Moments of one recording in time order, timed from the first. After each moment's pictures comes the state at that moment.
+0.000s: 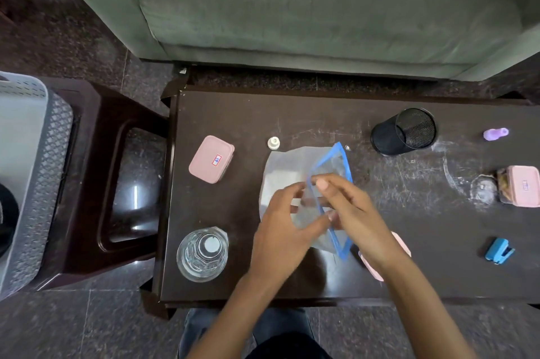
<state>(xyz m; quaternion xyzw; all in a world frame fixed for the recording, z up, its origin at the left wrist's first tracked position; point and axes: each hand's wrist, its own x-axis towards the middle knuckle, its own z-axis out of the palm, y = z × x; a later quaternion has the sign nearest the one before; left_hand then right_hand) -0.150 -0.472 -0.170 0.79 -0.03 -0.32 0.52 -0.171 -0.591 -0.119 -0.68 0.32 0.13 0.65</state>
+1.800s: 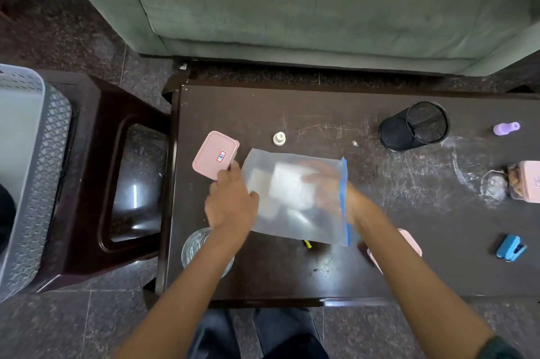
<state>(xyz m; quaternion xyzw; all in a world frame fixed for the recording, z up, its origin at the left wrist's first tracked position) -0.085 -0.426 -0.216 0.94 -0.01 -0.31 0.13 -0.127 -0.595 -0.220 -0.46 0.46 0.19 0.73</state>
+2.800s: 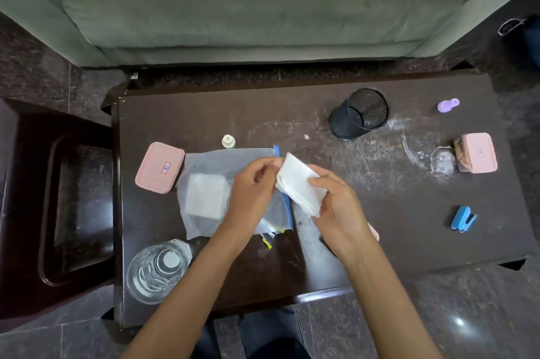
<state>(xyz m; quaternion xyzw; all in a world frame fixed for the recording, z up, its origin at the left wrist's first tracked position) -0.115 -0.527 -0.178 0.70 0.04 -0.38 0.60 -0.190 -0.630 -0.171 -0.35 0.51 -0.02 0.79</state>
